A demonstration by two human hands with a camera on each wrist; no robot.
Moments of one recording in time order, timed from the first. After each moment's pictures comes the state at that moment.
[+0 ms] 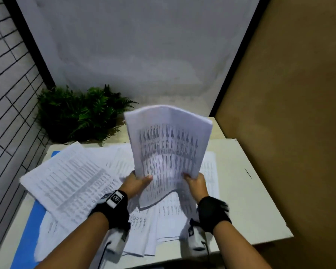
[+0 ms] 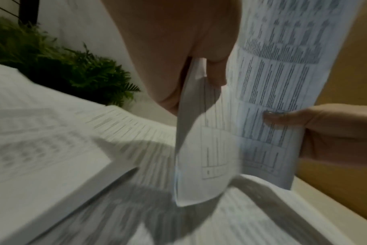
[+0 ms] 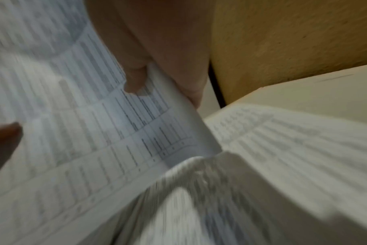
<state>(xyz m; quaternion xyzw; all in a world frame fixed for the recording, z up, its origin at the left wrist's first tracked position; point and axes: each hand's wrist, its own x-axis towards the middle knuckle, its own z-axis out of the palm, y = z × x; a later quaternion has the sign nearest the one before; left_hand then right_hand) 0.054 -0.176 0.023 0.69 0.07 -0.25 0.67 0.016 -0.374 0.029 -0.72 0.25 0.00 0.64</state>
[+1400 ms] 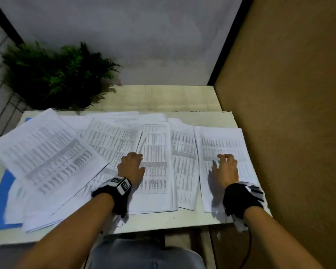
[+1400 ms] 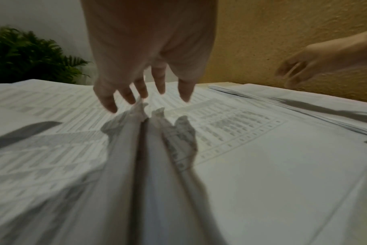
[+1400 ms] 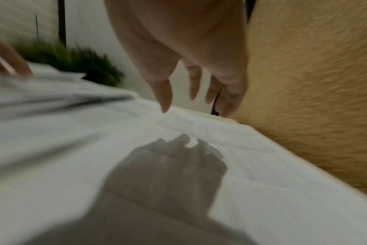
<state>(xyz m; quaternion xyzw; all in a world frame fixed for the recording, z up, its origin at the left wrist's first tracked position) 0.038 -0.257 -0.045 0.96 -0.02 -0.20 0.20 -0.008 -0.550 -0.019 -0.95 0.24 0.10 0.17</state>
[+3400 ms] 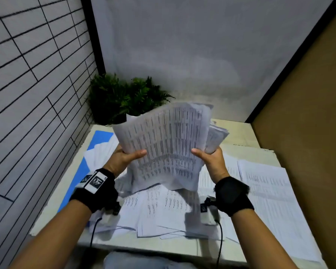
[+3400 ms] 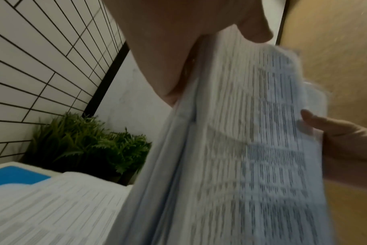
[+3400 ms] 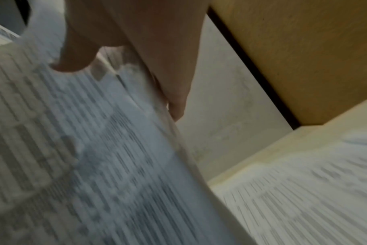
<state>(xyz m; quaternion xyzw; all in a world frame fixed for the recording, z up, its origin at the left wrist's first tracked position) 0.034 -0.078 0.104 0.67 0.00 -0.04 0.74 0.048 -0.323 0.103 -0.69 0.00 0.01 0.73</state>
